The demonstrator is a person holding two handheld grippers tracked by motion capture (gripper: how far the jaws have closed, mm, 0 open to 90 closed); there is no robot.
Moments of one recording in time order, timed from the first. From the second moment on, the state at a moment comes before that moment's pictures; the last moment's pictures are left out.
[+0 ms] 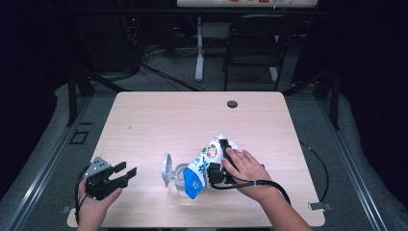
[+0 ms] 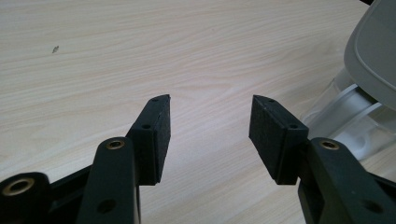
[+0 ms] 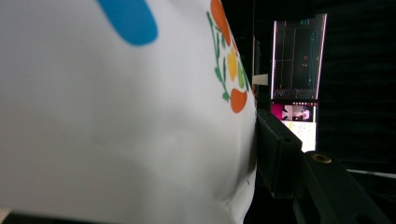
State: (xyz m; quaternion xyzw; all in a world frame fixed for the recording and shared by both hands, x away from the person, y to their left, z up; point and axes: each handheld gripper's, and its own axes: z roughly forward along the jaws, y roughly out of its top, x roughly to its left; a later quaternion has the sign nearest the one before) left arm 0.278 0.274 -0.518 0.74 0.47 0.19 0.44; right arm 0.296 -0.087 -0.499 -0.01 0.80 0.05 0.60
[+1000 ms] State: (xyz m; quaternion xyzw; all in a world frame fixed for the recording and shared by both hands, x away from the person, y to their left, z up) left arm 0.278 0.274 -0.518 0.75 0.46 0.19 0.44; right arm 0.296 -0.087 -0.499 -0.01 0.80 0.05 0.60
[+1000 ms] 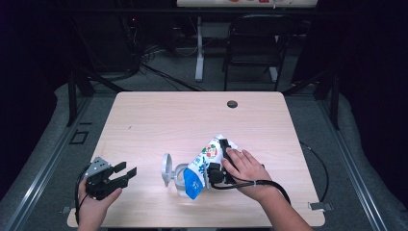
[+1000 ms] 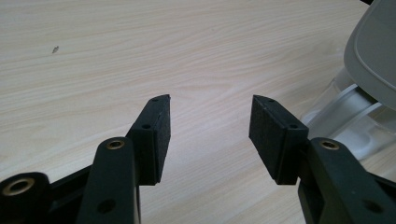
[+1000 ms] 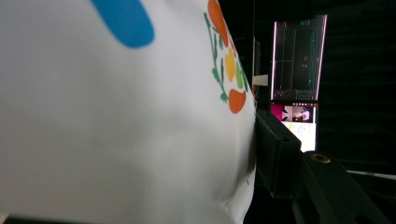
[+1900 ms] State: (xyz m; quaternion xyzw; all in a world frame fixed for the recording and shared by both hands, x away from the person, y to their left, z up) left arm 0.278 0.274 -0.518 0.74 0.47 0.19 0.44; right arm 0.295 -0.087 -0.499 -0.02 0.79 0.05 0.61
